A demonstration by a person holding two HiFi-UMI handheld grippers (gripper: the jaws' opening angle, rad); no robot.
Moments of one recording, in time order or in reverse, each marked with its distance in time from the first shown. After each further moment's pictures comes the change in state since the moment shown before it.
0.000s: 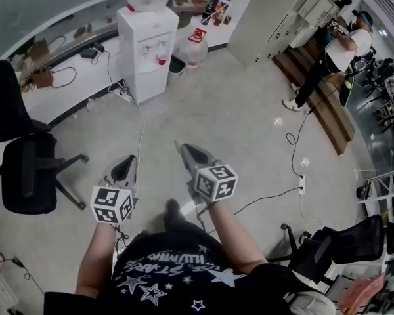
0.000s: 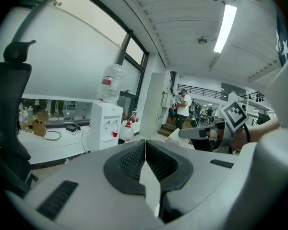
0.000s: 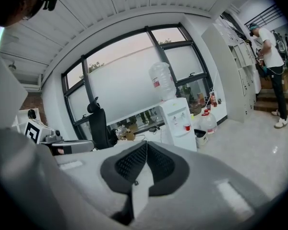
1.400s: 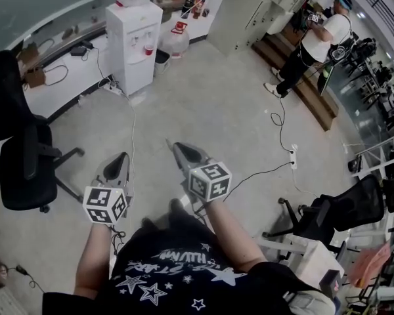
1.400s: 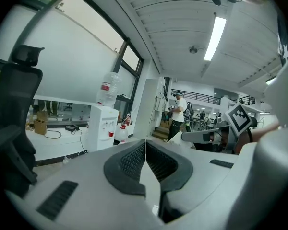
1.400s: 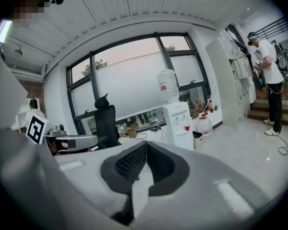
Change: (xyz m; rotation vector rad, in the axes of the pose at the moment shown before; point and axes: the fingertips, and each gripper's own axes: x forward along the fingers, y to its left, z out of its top) left arm -0.136 -0.026 -0.032 0.003 -0.049 -0.076; right arm -0.095 0.120 -0.056 -0.075 -0.028 -0.062
